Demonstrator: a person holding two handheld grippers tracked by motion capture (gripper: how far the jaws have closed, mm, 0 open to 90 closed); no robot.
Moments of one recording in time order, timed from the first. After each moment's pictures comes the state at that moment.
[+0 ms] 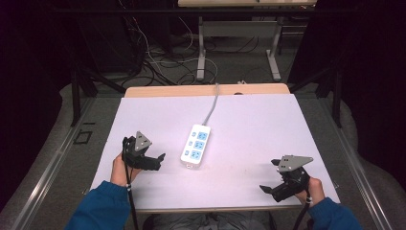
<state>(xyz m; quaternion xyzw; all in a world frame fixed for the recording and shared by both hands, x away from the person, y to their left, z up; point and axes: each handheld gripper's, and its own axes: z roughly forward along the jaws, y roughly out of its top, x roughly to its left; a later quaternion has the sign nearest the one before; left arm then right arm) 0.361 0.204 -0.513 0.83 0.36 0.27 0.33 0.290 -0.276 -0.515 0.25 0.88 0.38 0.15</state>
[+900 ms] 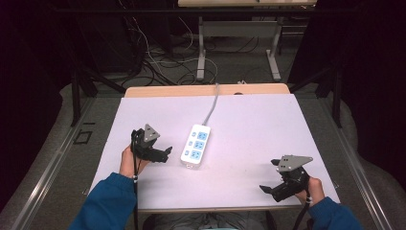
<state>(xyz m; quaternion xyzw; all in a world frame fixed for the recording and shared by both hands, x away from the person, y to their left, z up) 0.391 0.185 -0.515 0.84 0.35 0.25 0.34 0.290 -0.276 -0.516 0.25 0.88 0.38 0.15</state>
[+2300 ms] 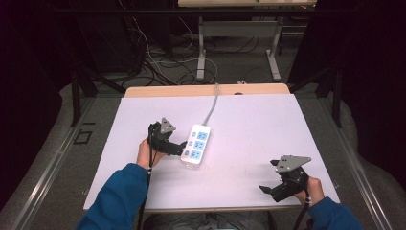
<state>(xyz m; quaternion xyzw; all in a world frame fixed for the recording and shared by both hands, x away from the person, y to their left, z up) 0.419 0.142 -0.522 0.84 0.34 0.22 0.36 0.290 -0.274 -0.517 0.25 0.88 0.37 0.15</state>
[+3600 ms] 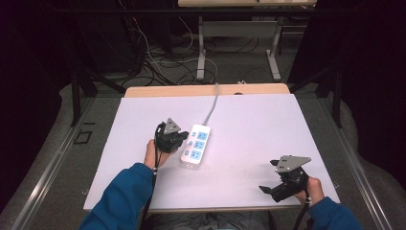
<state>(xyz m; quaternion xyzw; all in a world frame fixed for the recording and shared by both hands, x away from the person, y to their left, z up) 0.419 0.127 -0.524 0.83 0.32 0.19 0.41 0.290 -0.273 -0.517 0.24 0.88 0.37 0.15</state>
